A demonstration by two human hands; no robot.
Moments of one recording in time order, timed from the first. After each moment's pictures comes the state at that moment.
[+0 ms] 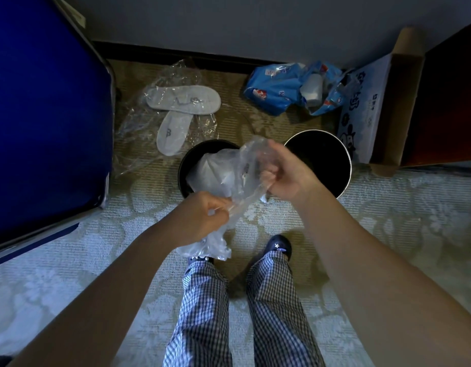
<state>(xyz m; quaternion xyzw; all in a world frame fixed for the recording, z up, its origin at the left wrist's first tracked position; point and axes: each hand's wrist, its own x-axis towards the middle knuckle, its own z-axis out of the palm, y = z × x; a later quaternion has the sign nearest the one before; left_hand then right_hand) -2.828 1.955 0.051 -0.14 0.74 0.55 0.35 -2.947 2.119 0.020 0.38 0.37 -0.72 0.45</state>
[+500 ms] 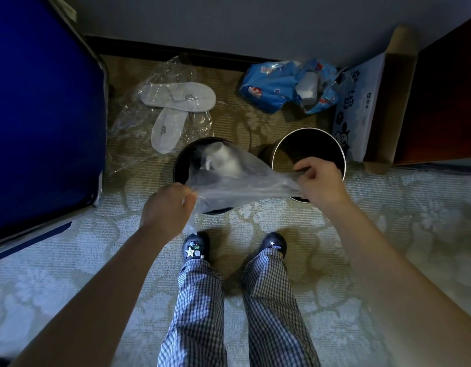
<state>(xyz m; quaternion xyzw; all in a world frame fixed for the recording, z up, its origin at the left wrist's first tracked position) -2.816 1.933 0.023 -0.18 0.92 0.28 0.22 -2.935 2.181 0.035 0.11 0.88 -0.34 0.31</state>
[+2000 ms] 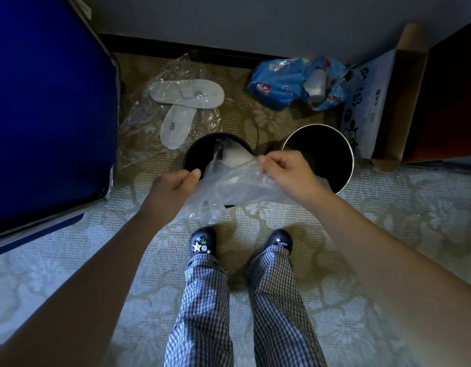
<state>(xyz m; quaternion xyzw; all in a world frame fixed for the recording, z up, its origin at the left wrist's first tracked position) -2.808 1.913 0.024 -0.24 0.82 0.50 0.17 -2.917 2.124 0.041 -0.03 0.80 -0.47 0.36</state>
